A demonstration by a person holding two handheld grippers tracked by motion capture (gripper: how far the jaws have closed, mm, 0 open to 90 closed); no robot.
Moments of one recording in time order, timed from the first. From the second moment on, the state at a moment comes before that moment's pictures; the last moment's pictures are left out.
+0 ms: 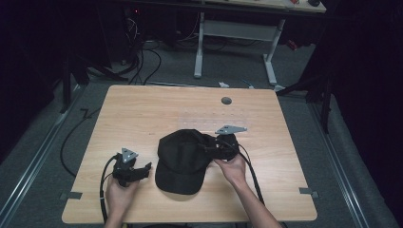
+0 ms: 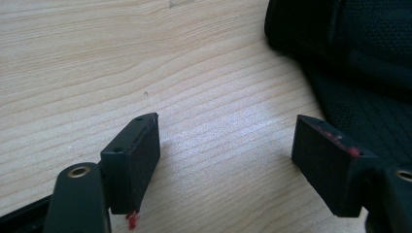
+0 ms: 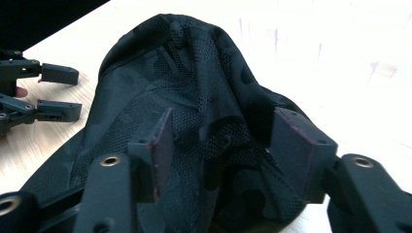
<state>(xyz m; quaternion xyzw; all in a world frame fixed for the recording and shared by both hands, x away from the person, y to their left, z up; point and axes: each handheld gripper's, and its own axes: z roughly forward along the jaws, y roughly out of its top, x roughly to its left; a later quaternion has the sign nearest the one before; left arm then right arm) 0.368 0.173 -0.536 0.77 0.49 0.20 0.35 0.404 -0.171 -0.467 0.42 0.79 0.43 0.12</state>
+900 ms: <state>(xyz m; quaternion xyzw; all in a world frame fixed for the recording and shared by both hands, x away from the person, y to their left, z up) 0.368 0.173 -0.536 0.77 0.49 0.20 0.35 0.415 -0.167 -0.483 0.41 0.81 0.41 0.11</state>
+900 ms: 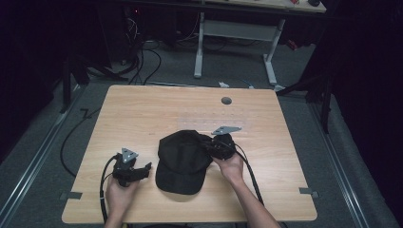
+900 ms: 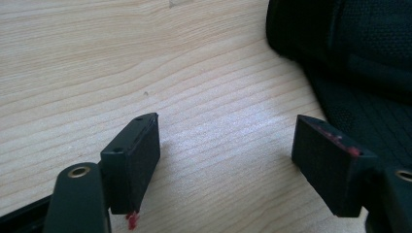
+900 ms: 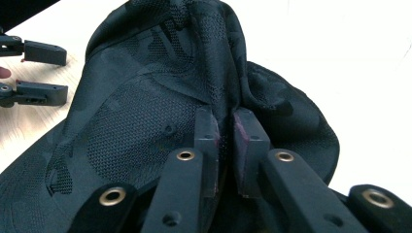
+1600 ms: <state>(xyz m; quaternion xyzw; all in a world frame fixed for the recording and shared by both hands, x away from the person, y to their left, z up) 0.368 0.173 -0.536 0.77 0.49 0.20 0.35 0.405 -0.179 -0.465 0.40 0.79 0.45 0.10</state>
